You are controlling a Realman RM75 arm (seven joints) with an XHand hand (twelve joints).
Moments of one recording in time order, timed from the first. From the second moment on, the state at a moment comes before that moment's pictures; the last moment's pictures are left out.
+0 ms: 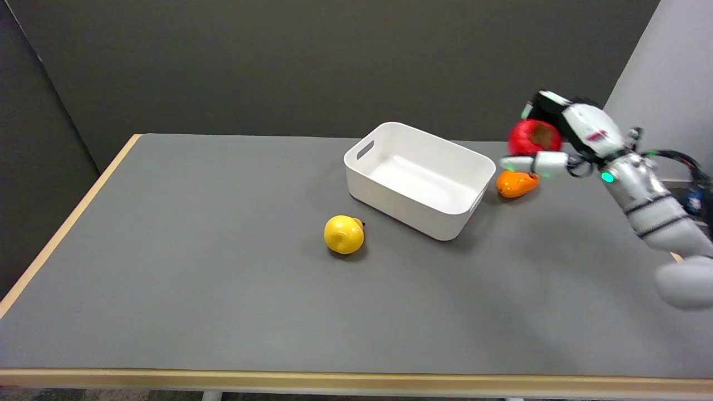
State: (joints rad) arm 0.57 -0.29 0.09 -1.23 -1.56 1.24 0.34
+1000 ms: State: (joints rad) arm 0.96 -0.75 -0.03 -0.97 -1.61 0.76 0.24
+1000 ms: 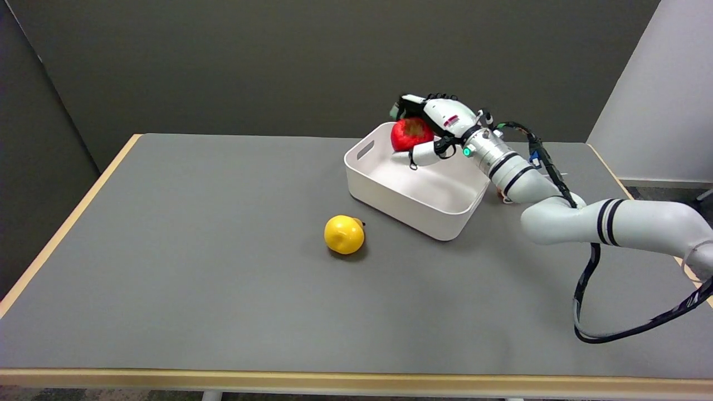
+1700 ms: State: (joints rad) arm 0.82 -0.66 0.10 -1.10 -1.55 0.75 0.23
